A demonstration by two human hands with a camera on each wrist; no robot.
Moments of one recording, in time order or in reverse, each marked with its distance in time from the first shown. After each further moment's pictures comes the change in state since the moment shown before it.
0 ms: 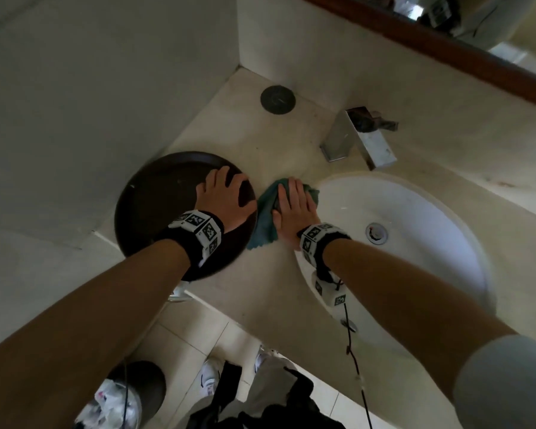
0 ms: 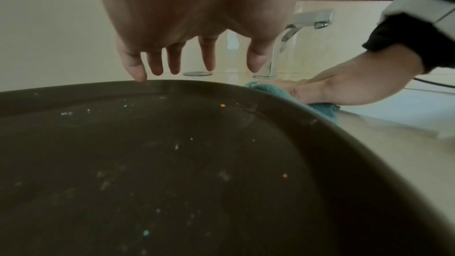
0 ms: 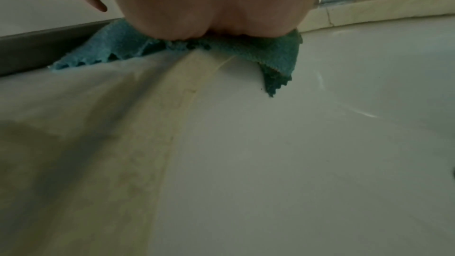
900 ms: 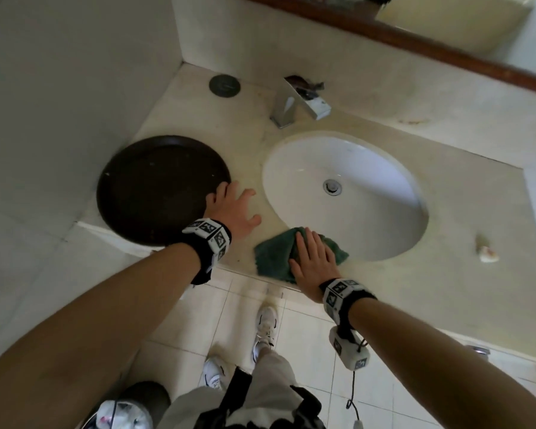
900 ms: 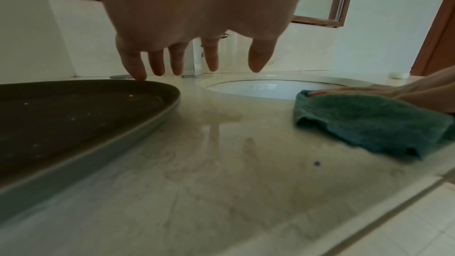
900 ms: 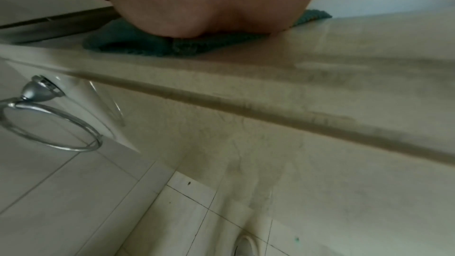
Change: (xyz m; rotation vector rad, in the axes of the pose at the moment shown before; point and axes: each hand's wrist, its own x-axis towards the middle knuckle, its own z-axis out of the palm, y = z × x) left_hand -0.094 0.028 0.043 0.130 -0.063 0.319; right_hand -0.232 -0.022 0.066 0.101 -0.071 0.292
